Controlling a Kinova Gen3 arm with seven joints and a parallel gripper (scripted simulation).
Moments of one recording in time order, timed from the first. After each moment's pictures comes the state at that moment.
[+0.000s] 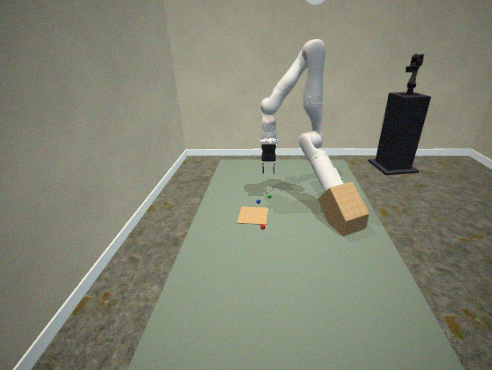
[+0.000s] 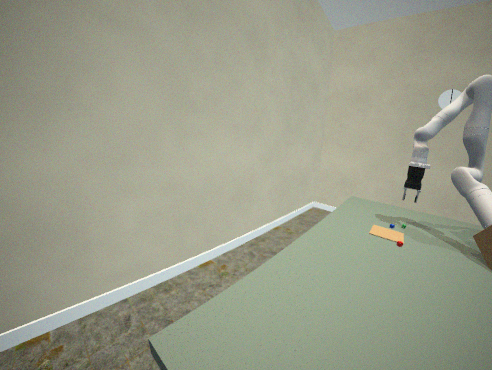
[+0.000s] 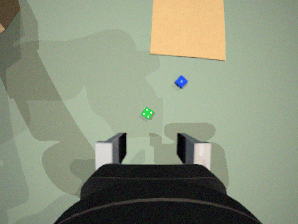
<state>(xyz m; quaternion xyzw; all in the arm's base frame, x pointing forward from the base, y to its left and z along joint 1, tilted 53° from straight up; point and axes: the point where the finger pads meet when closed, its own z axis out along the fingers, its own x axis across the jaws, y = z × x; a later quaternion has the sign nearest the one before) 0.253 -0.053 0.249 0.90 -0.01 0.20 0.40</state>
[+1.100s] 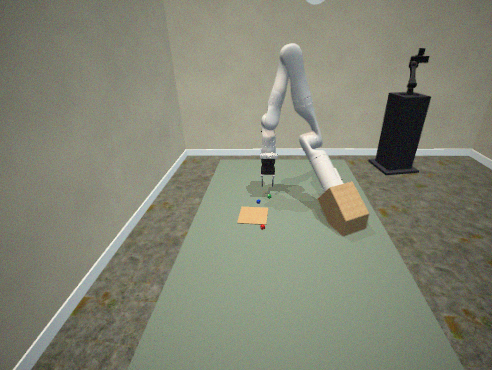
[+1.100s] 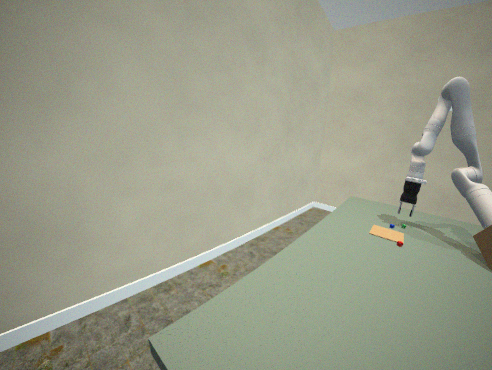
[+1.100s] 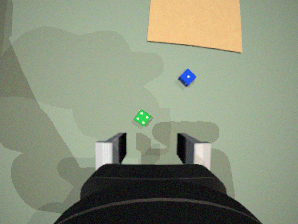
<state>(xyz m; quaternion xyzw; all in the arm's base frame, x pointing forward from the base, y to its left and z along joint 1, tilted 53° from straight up) 0.285 -0.102 0.201 0.90 0.01 0.21 0.39</state>
